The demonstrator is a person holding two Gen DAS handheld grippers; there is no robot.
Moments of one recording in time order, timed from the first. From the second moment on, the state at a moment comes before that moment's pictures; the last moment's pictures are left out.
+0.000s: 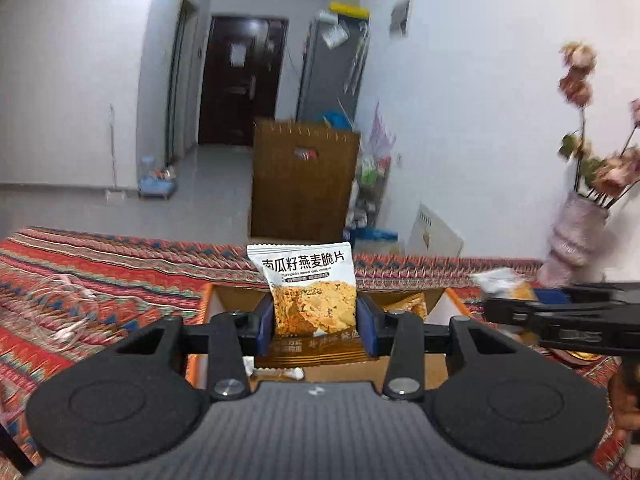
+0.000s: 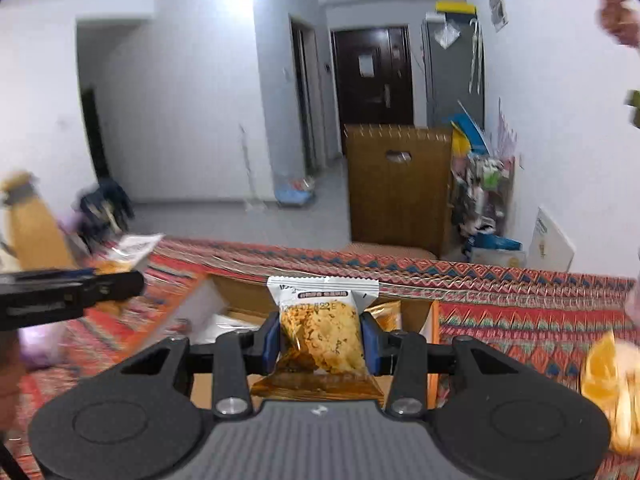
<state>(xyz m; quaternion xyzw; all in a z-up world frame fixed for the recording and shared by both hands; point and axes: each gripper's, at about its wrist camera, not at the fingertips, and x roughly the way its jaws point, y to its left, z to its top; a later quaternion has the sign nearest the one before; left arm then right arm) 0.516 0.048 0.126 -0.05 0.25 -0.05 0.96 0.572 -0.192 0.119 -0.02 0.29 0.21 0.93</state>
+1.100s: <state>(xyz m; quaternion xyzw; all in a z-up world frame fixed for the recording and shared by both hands) 0.603 0.056 0.088 -0.07 0.39 -0.03 0.92 0.682 -0.139 0.073 -0.06 0.43 0.17 0.88</state>
